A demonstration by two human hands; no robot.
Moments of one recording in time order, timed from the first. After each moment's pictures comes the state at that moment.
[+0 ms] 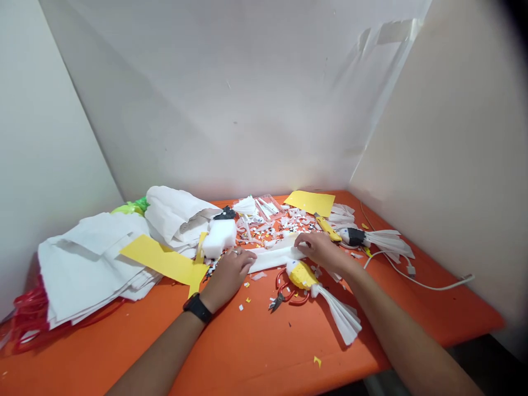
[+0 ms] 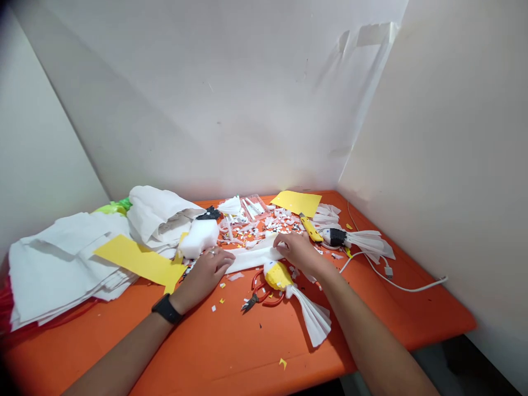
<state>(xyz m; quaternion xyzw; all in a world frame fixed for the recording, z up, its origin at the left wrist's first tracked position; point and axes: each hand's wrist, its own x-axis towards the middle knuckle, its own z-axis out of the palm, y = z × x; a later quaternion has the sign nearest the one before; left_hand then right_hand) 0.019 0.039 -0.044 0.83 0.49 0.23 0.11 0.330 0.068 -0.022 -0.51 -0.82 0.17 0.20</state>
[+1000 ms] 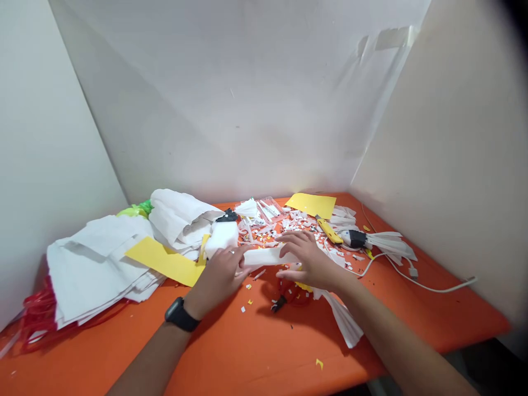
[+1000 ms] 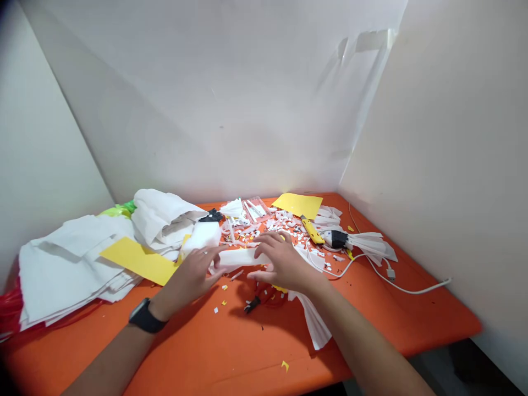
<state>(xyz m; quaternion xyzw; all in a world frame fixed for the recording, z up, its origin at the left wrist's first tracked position) 0.005 0.022 -0.005 0.87 0.44 0.22 0.00 0.286 0.035 0.005 -0.36 -0.89 0.06 0.26</state>
